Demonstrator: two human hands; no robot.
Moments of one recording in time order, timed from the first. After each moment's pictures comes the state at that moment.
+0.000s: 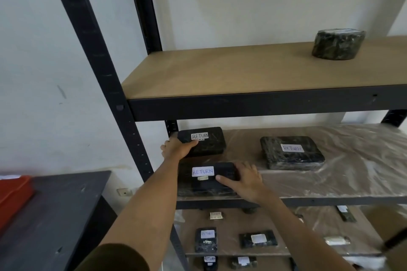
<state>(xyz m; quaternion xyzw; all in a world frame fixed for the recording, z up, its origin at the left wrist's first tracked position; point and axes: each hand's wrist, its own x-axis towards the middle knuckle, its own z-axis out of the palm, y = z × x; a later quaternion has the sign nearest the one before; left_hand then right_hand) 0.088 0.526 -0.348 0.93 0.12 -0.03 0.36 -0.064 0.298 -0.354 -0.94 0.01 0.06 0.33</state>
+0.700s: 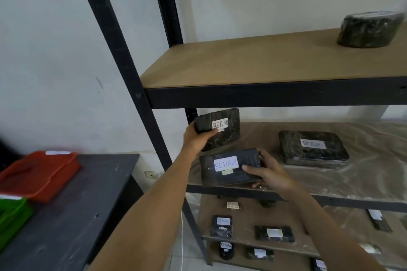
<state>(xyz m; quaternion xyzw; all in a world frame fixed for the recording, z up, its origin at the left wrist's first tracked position) 0.027 0.511 -0.308 0.81 0.08 0.04 0.58 -0.069 0.269 -0.351 -0.71 -0.01 0.14 0.69</state>
